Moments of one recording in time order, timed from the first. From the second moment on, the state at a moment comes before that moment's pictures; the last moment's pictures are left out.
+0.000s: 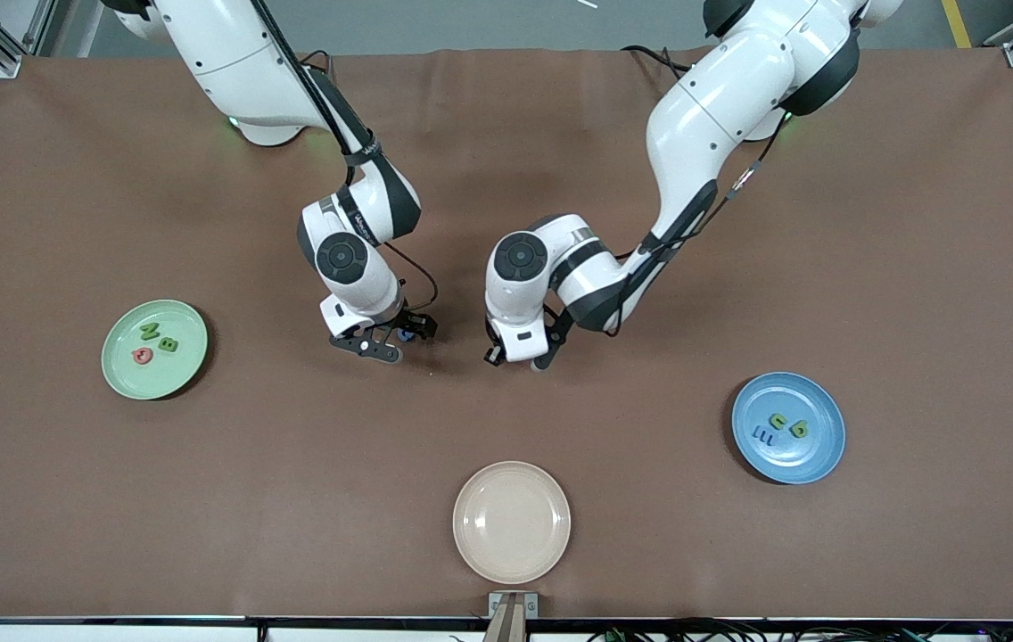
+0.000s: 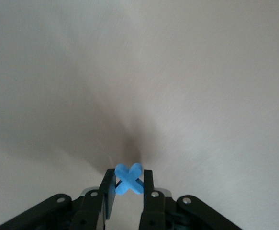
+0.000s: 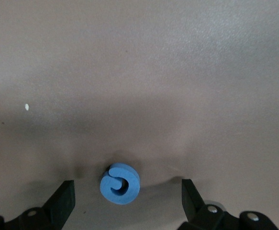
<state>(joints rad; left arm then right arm) -0.44 0.93 -0.42 -1.34 0.41 2.28 -1.96 0.58 0.55 -0.03 -2.01 0.13 2.54 0.74</state>
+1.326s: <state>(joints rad) 0.25 0.76 -0.55 -1.50 0.41 2.01 -0.74 0.49 0.42 -0.10 -1.92 0.11 2.20 0.59</state>
